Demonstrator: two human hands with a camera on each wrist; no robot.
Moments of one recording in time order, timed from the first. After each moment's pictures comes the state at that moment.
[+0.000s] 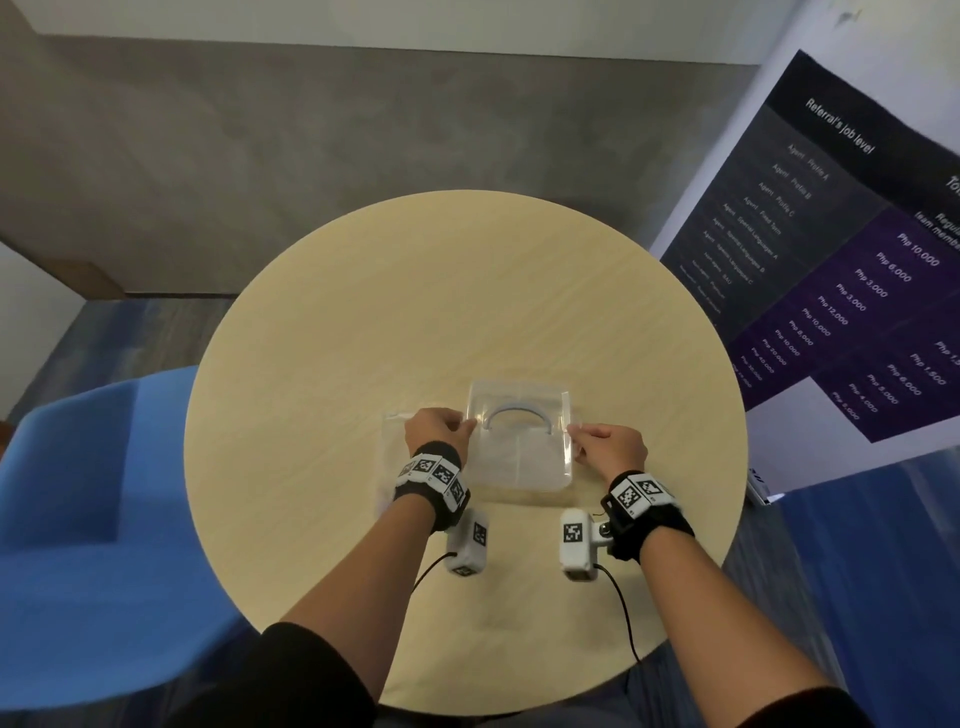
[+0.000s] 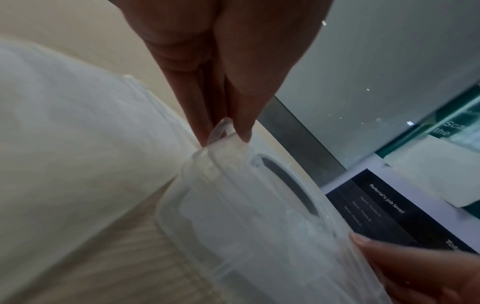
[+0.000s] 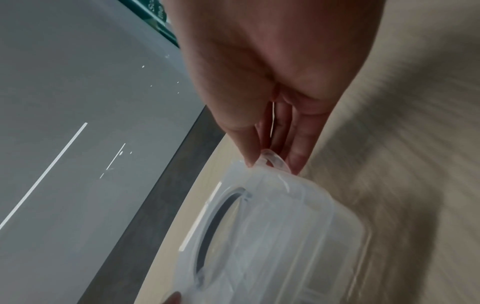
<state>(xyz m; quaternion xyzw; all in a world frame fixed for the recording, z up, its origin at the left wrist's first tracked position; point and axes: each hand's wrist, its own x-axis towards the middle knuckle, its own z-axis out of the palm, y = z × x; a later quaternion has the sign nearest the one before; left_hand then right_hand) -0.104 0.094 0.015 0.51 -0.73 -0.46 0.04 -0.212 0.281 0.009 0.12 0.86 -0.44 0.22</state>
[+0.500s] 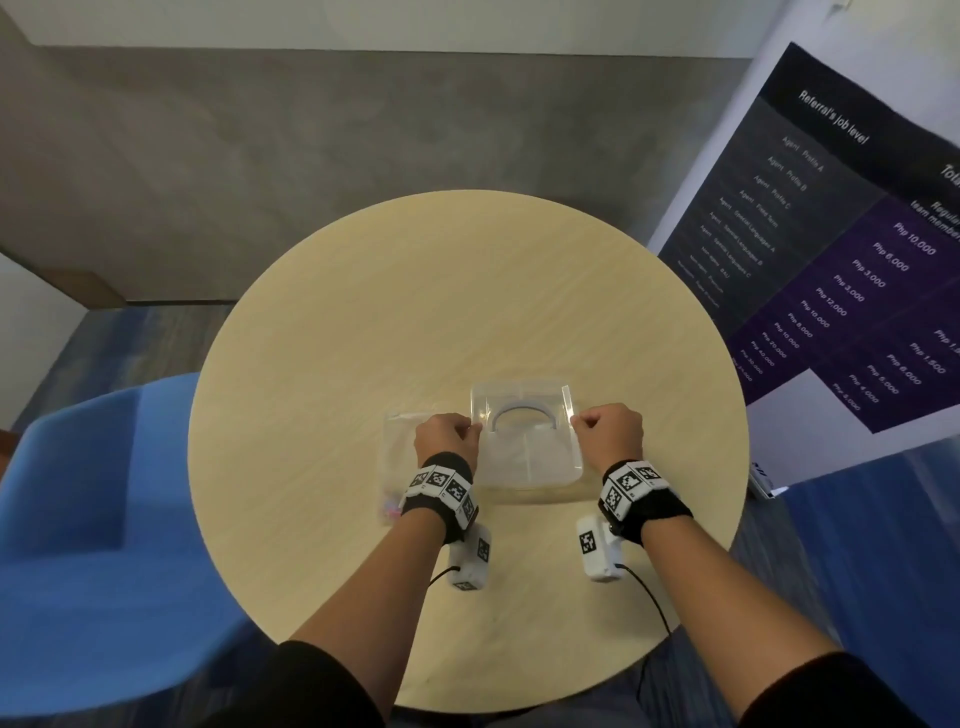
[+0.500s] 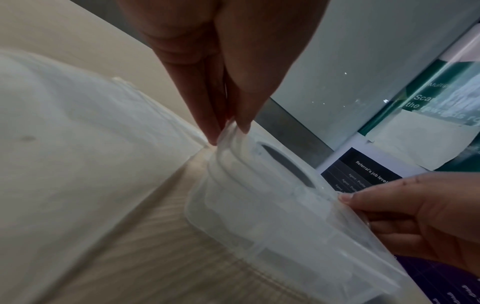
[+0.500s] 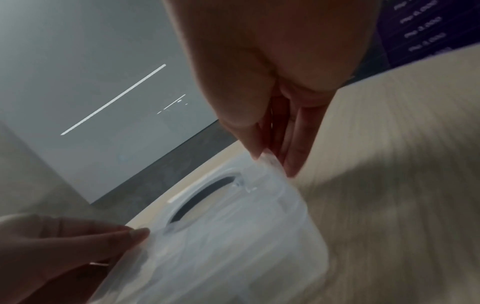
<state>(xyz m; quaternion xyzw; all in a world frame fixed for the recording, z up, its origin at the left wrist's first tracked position) -0.094 0.109 0.024 0.46 -0.78 -0.43 0.04 -0.217 0.274 0.024 -0.09 0.95 -0.28 0.12</state>
